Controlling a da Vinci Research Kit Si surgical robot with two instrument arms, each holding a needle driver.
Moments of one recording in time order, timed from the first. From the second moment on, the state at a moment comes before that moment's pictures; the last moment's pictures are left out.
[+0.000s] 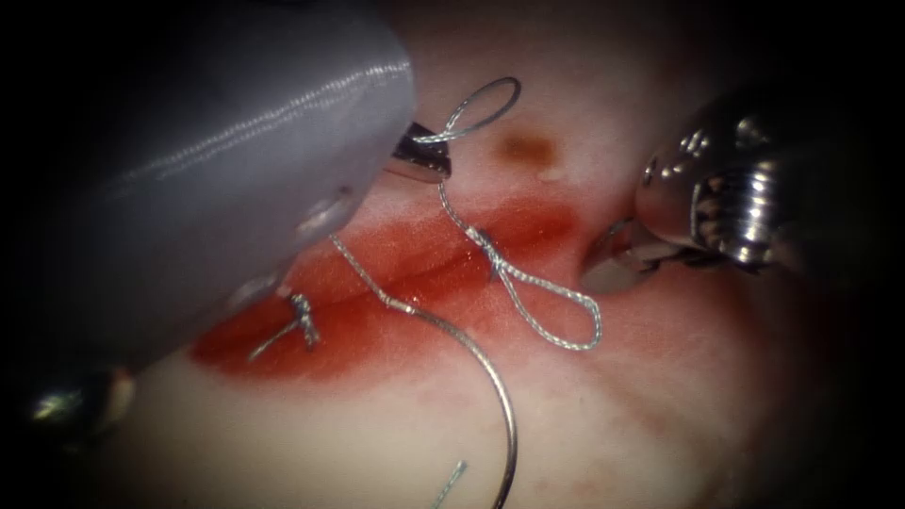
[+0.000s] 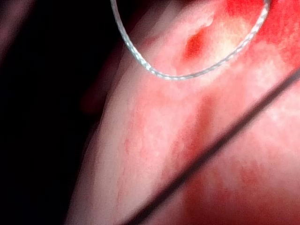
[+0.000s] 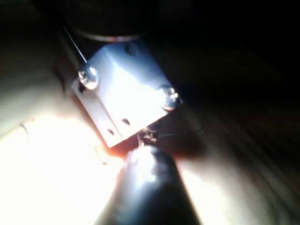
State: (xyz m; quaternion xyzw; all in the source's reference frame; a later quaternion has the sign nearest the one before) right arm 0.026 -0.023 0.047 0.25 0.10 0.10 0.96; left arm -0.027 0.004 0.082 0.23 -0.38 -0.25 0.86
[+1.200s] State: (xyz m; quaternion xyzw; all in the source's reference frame) right arm 0.027 -0.031 0.049 0.28 0.18 0.23 0.92; left arm -0.023 0.001 0.083 0.22 -0.38 -0.22 0.87
